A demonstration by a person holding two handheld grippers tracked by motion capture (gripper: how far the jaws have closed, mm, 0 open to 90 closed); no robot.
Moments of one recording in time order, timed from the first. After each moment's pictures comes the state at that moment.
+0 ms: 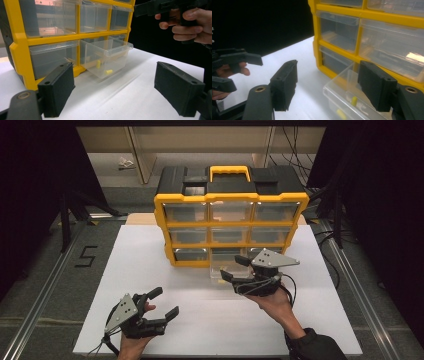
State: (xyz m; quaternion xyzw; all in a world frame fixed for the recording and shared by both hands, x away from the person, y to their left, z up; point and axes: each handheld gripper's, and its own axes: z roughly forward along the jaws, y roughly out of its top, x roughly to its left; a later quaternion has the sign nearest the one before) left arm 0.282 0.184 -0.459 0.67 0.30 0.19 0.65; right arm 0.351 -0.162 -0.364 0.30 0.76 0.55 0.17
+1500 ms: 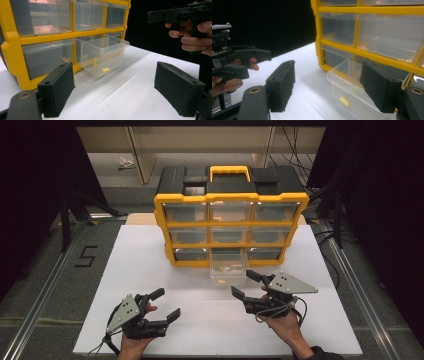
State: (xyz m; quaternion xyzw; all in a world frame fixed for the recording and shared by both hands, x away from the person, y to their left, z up) left arm 0.281 0.182 -0.459 0.68 0.30 0.19 0.65; right arm 0.312 -0.190 -0.392 0.29 0.73 0.59 0.19
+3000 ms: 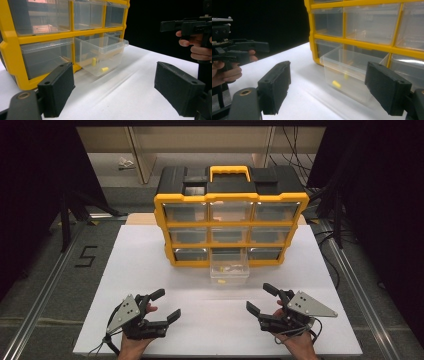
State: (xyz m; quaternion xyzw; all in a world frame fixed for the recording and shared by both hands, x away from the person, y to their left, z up) left arm 0.281 0.182 -0.460 0.68 0.29 0.18 0.65; right arm 0.279 -0.225 -0.419 0.31 0.70 0.60 0.21
